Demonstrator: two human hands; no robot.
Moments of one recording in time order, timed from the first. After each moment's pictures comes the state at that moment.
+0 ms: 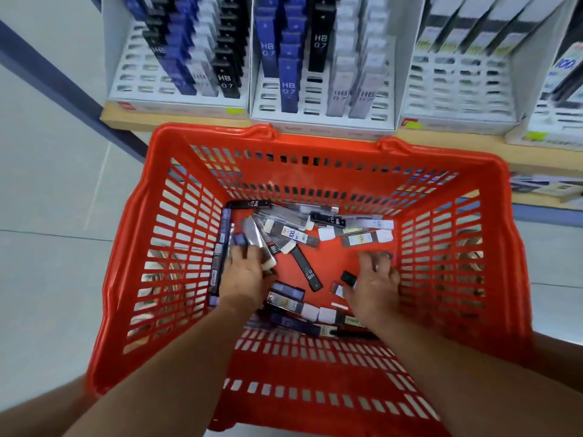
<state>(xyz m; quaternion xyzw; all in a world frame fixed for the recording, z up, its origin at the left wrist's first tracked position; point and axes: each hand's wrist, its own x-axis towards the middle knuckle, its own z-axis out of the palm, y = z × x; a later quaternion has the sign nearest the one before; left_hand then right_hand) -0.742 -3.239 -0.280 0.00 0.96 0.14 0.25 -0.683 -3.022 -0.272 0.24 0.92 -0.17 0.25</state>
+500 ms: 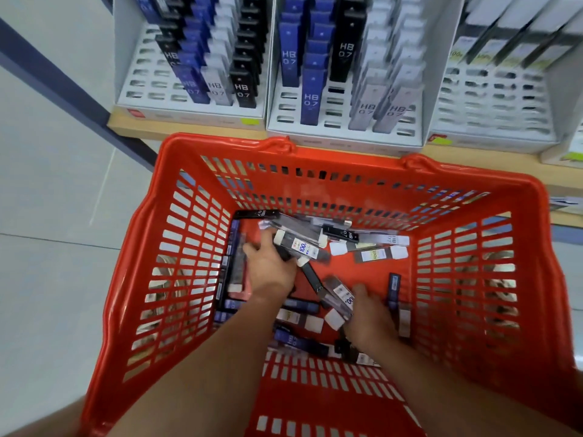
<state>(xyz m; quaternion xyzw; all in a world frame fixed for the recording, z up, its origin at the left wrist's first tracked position) -0.779 -3.197 -0.283 -0.21 0.90 0.32 0.21 -0.684 -3.044 -0.285 0.23 0.88 -0.20 0.37</state>
